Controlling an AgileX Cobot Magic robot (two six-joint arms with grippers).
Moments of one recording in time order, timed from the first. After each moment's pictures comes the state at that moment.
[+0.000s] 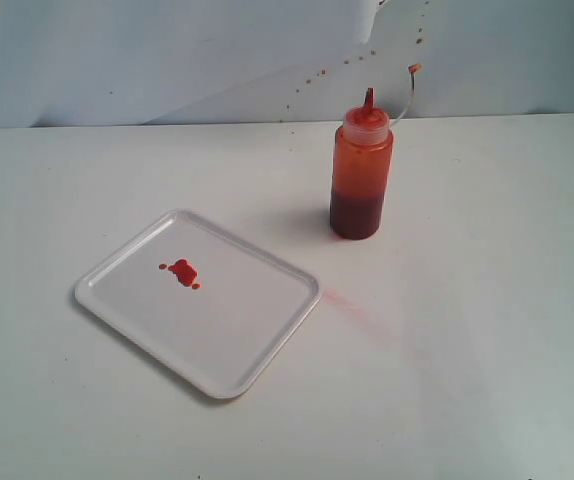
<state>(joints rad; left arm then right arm) -0.03 0.00 -0.01 0.09 0.29 -0.05 0.40 0.93 -0.29 0.63 -0.76 -0.38</state>
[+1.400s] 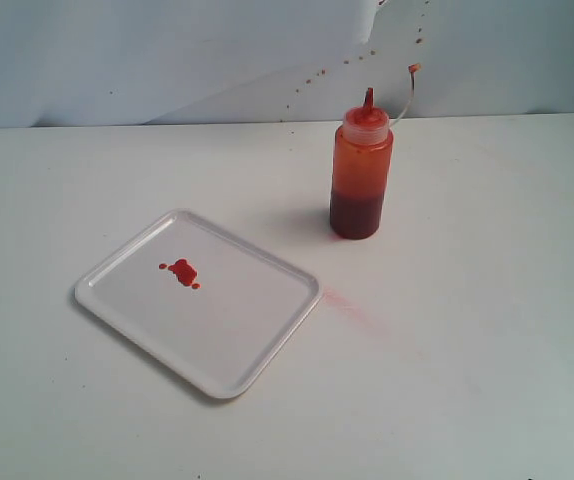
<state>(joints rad) -0.03 0.00 -0.01 0.09 0.29 -0.05 0.07 0.44 -0.29 0.64 -0.75 -0.38</state>
